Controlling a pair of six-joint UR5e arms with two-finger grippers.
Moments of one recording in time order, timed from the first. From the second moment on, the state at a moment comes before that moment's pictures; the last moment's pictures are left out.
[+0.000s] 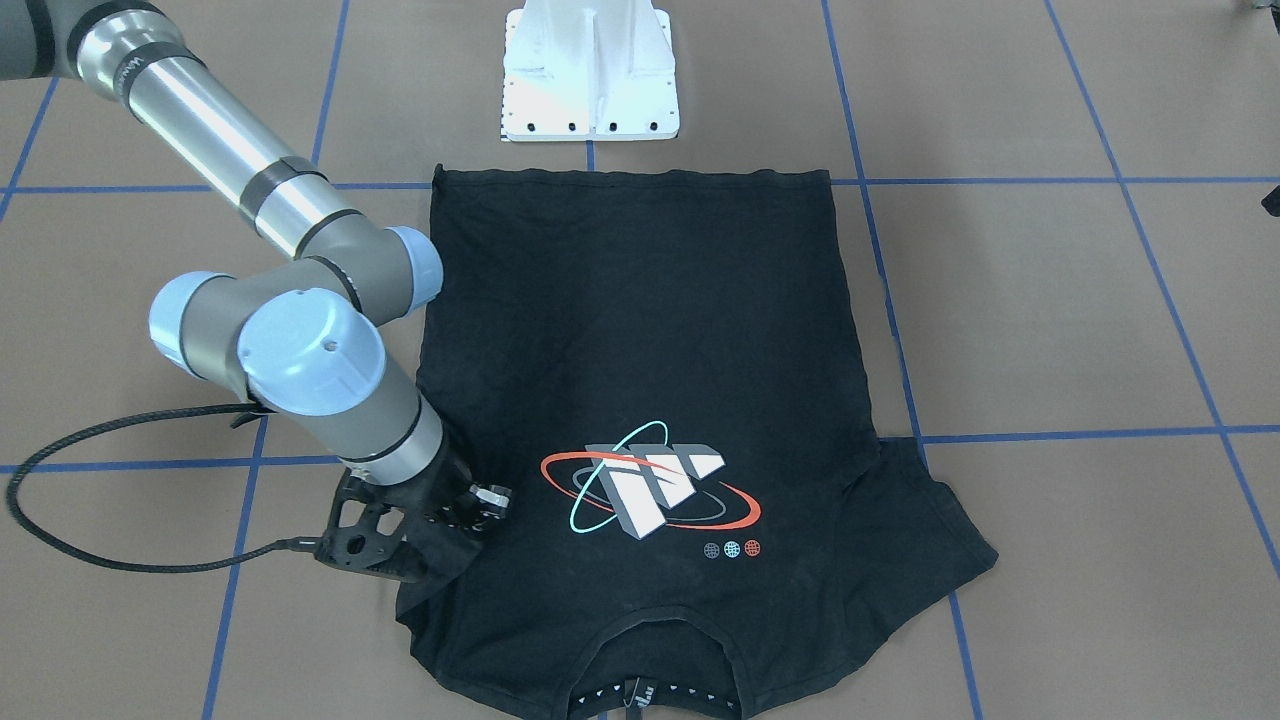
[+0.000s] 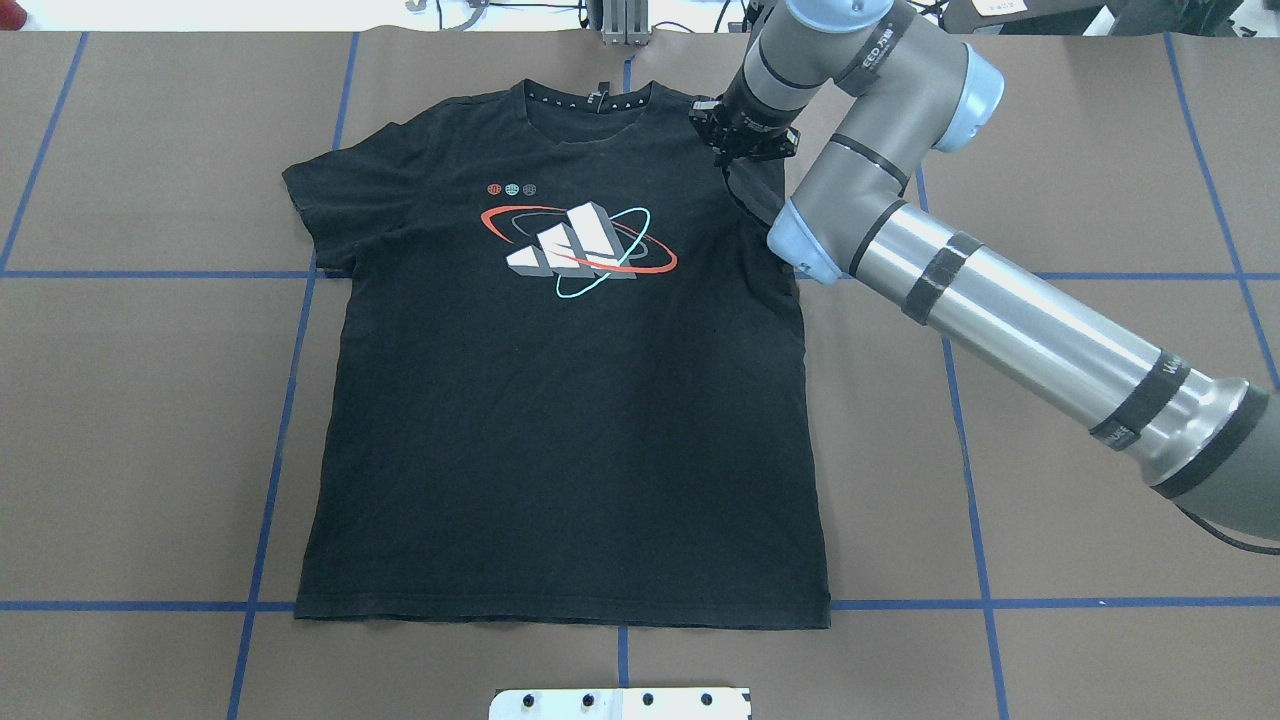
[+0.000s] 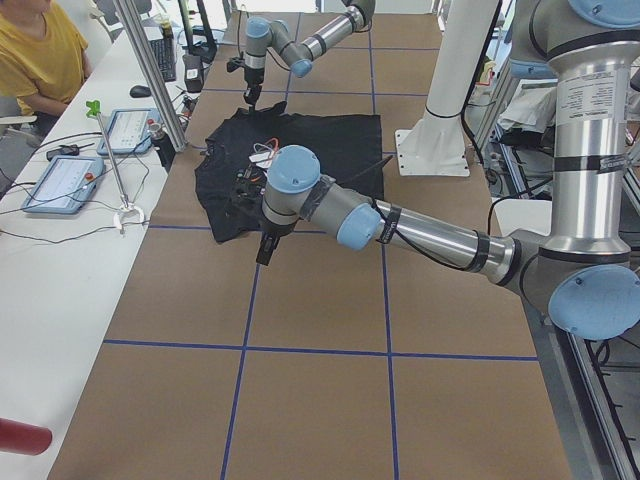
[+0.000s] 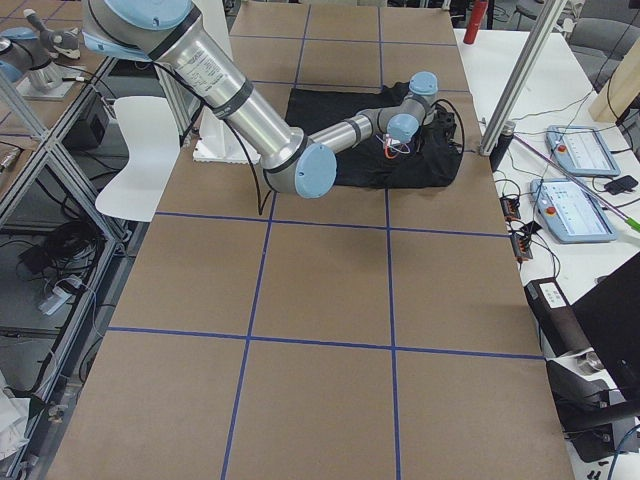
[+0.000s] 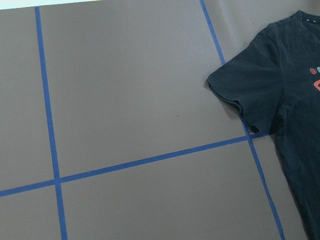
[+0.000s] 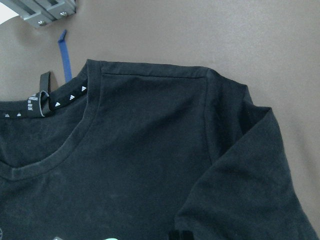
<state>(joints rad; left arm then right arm) -1.52 -1.51 -1.92 -1.85 -2.49 -0.24 0.84 -0.65 1.03 -1.08 2.05 1.30</state>
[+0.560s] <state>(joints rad) -1.52 -1.51 -1.92 -1.85 -2.49 -0.24 0.80 -0.56 0.92 -1.08 1.98 1.31</state>
